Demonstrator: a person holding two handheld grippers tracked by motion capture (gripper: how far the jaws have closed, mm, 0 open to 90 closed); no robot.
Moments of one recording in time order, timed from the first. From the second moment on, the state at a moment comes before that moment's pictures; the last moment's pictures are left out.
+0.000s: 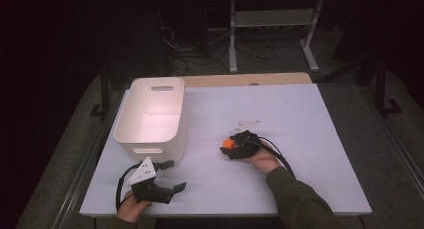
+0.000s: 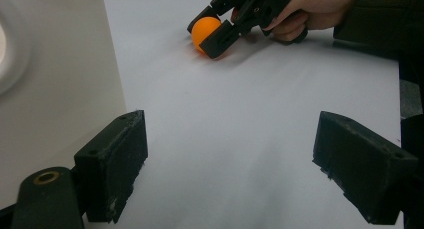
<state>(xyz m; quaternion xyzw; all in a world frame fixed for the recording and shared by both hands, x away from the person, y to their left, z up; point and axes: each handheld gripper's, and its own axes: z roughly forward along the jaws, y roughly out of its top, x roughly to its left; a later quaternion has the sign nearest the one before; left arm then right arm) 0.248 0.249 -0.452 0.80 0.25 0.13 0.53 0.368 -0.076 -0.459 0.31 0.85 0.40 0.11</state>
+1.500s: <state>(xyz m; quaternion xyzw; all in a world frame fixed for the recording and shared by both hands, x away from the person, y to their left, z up) 0.248 0.249 -0.452 0.80 0.25 0.13 0.53 0.366 -0.075 -0.455 0.31 0.86 0.40 0.09</state>
